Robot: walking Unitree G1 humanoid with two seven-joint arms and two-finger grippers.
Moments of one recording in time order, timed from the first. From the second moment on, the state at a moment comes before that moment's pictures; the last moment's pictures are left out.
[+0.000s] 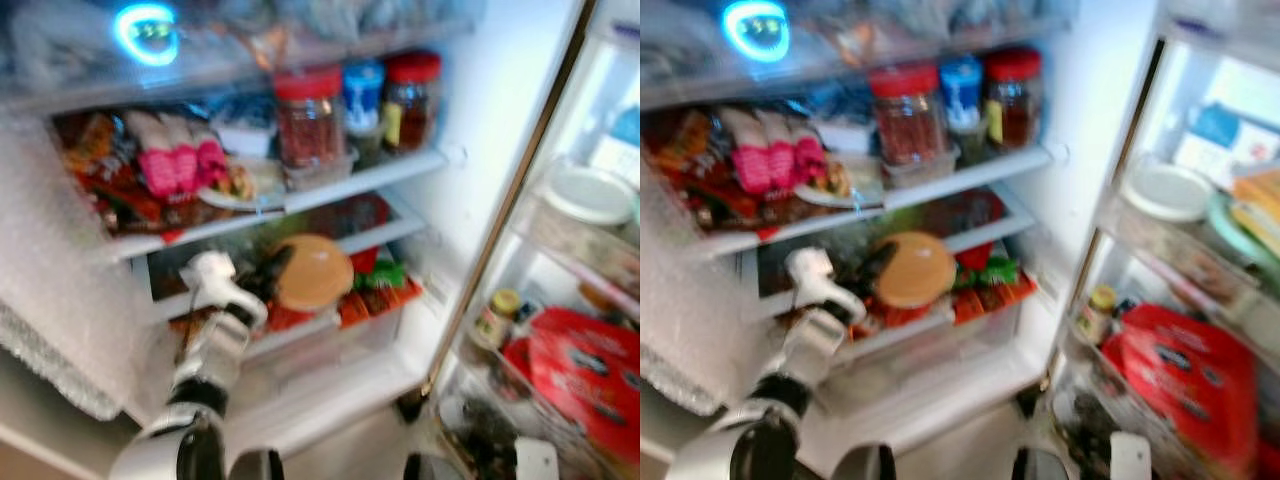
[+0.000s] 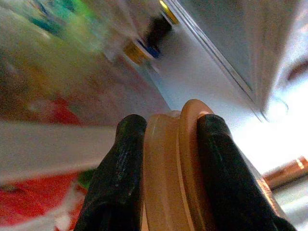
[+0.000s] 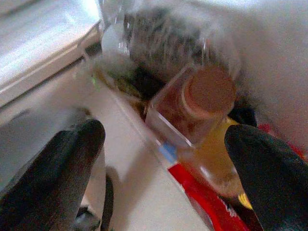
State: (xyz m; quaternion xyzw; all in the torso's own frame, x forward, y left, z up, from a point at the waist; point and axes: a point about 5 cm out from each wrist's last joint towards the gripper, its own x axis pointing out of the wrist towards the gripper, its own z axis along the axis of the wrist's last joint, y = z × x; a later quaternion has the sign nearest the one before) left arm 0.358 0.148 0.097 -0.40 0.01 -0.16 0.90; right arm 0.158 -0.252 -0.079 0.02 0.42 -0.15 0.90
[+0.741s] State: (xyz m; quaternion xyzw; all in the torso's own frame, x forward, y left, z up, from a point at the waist) left arm 0.376 0.184 0.110 -0.42 0.00 0.03 0.91; right arm 0.158 -0.251 -0.079 0.02 0.42 -0.14 0.90
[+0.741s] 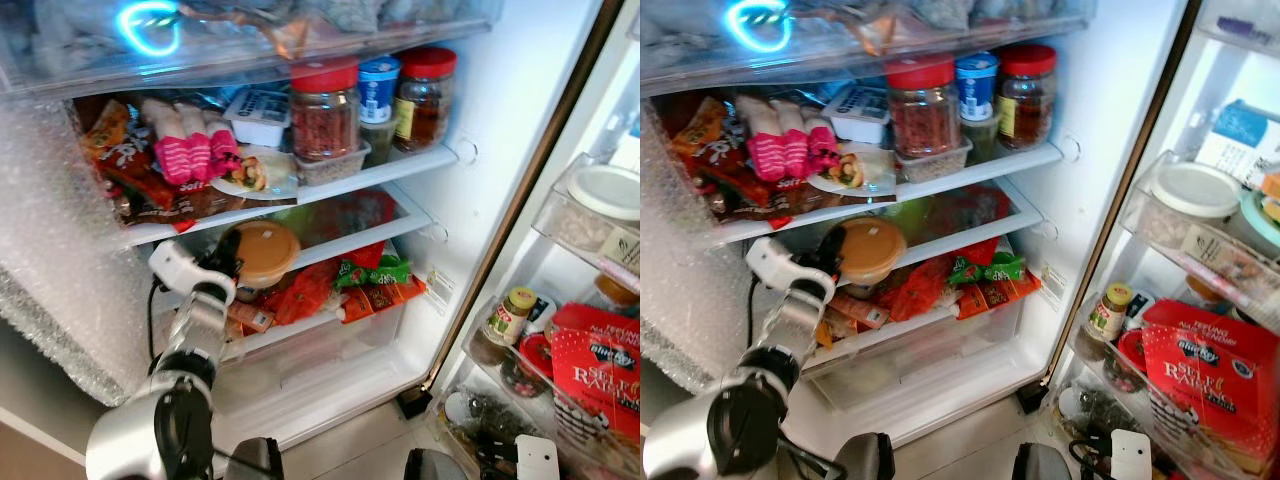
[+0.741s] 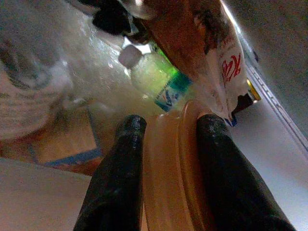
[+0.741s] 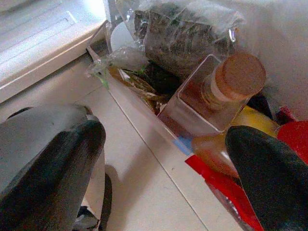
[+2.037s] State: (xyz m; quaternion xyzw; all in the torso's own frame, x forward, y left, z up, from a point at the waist) left arm 0.392 0.219 0.155 -0.45 -0.06 0.15 0.88; right arm 0.116 -0.251 -0.092 0.02 0.44 -0.16 0.89
